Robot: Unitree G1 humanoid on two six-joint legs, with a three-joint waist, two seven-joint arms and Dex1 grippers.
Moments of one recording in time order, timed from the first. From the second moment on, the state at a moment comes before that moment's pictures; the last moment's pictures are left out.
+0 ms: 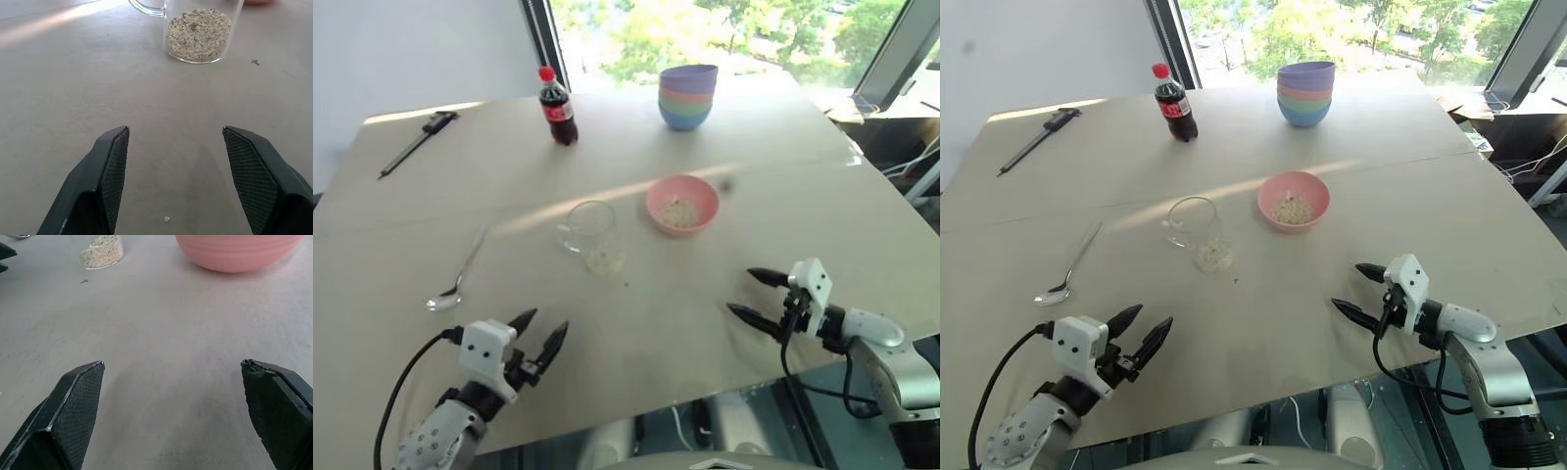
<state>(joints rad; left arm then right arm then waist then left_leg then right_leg) 0.57 0.37 0.26 -0.51 -0.32 0.13 -0.56 0.02 -0.53 -0.03 -0.20 0.38 0.26 0.93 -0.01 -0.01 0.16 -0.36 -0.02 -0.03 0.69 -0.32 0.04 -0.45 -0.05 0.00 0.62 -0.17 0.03</state>
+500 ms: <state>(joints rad) 0.51 0.40 0.29 -0.50 -0.36 0.19 -0.54 -0.01 -0.54 0.01 -0.29 0.42 0.31 0.94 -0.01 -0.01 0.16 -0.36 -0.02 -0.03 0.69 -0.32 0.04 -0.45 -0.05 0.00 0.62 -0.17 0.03</state>
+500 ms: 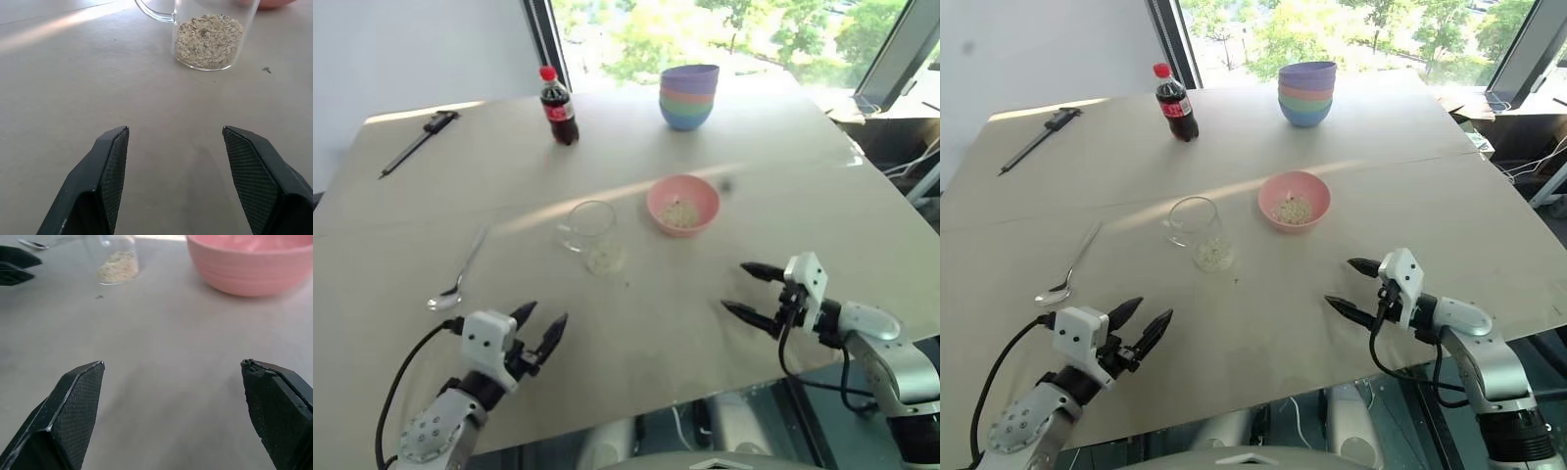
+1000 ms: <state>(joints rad) 0.17 0.75 0.50 -0.15 -0.40 0.41 -0.57 -0.16 -0.66 0.09 -0.63 0.64 0.62 0.92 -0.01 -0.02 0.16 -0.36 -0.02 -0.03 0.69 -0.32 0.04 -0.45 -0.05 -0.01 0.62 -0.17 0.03</state>
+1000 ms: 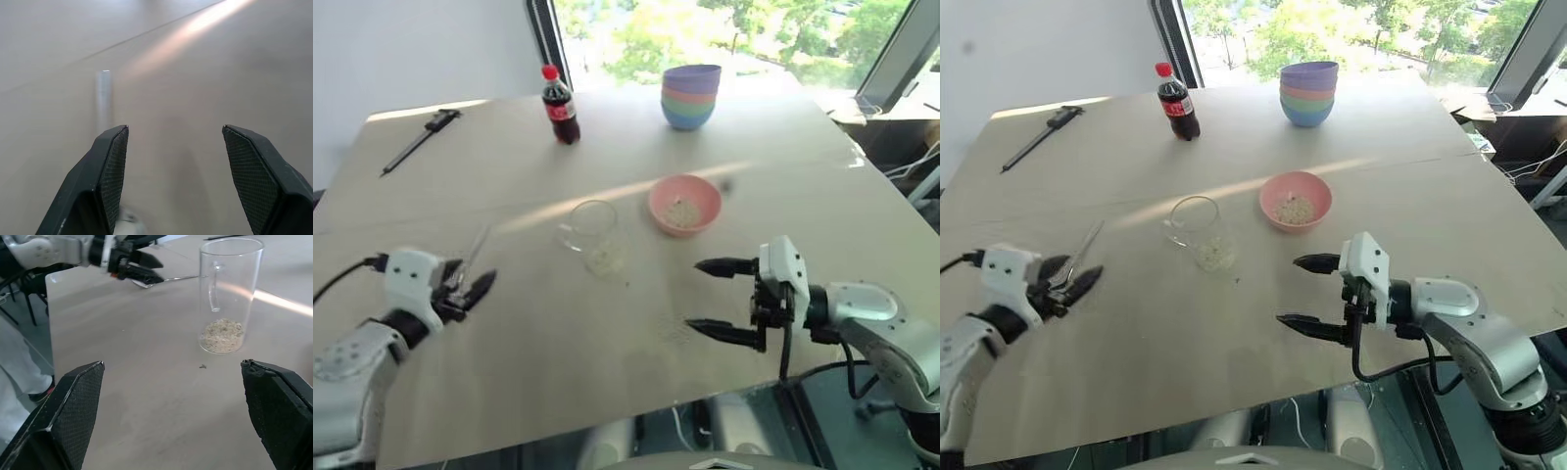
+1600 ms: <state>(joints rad) -0.02 0.78 0.38 0.01 -0.30 0.54 -0.54 -0.19 -0.68 0.09 -0.61 0.62 0.60 0.93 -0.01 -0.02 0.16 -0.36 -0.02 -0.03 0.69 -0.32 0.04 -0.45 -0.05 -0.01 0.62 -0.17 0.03</state>
